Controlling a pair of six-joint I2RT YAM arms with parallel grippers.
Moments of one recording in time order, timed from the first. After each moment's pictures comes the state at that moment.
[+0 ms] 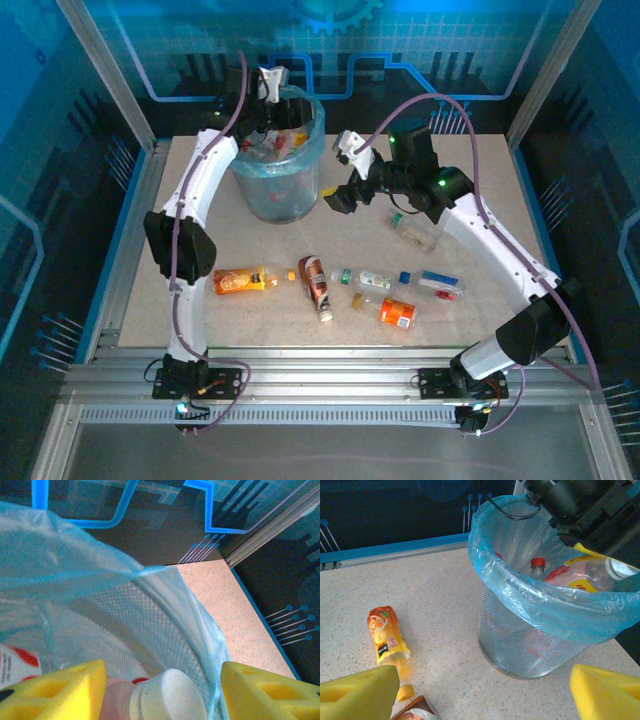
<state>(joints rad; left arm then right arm) -0.20 2.14 2.30 -0.68 0.47 -0.33 0.51 1.51 1.57 -0.55 -0.50 -0.40</state>
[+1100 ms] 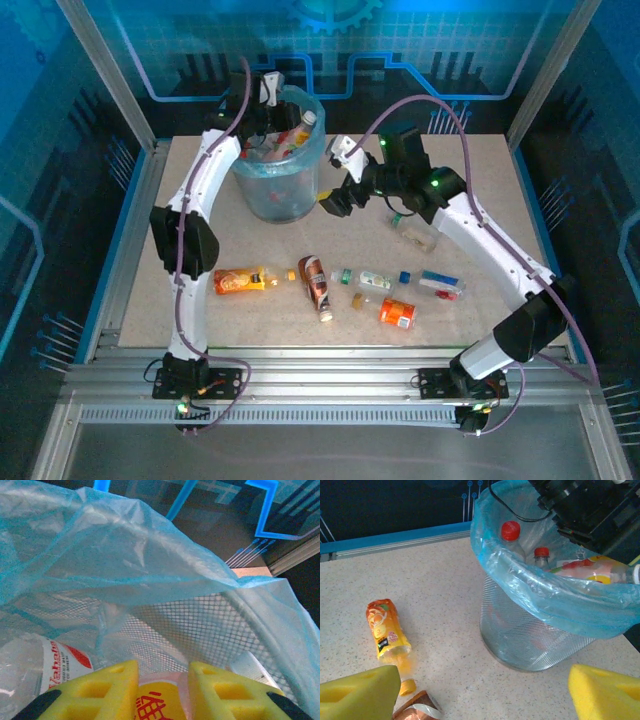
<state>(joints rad) -0.19 2.22 2.35 -0.69 0.33 -0.33 0.55 1.53 1.59 -0.59 -0.44 -0.40</state>
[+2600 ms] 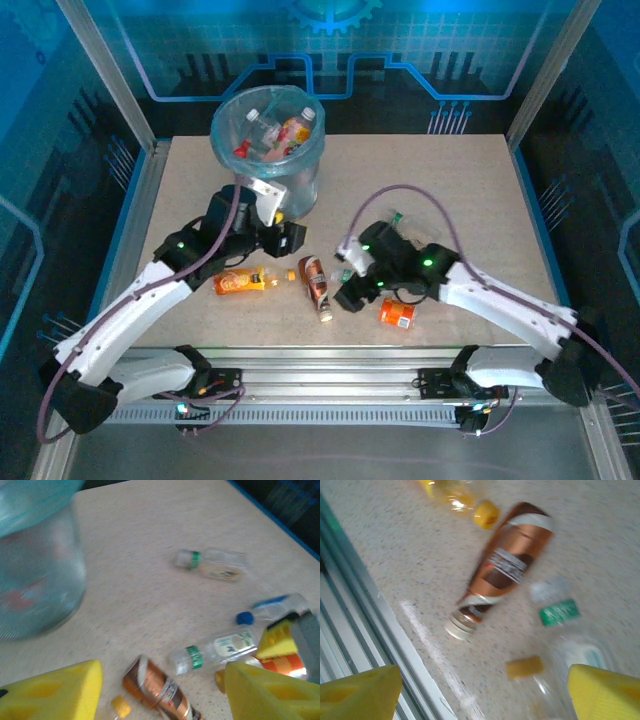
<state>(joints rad) -0.59 1.08 1.13 -0.65 0.02 -0.25 0.89 1.27 1.03 -0.73 -0.12 0.01</state>
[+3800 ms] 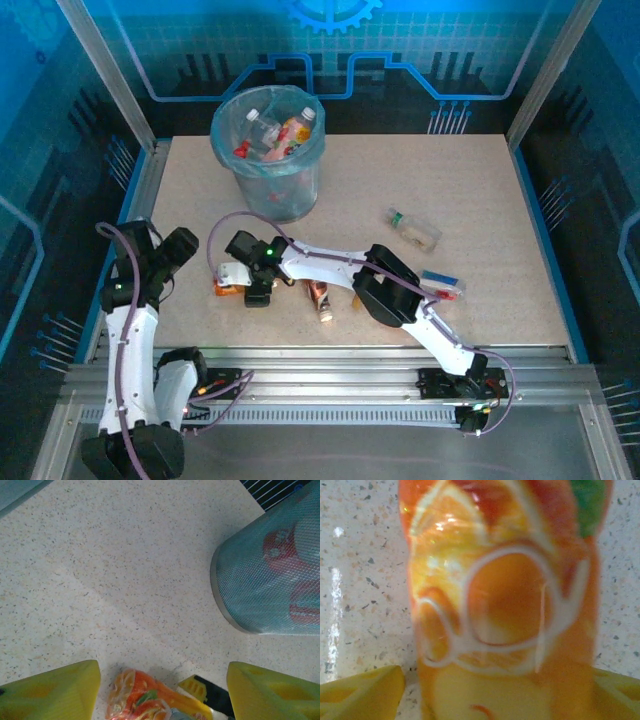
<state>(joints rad) 0.30 0.78 0.78 -0.74 0.16 -0.59 1.08 2.37 1.95 -0.68 -0.02 -0.58</state>
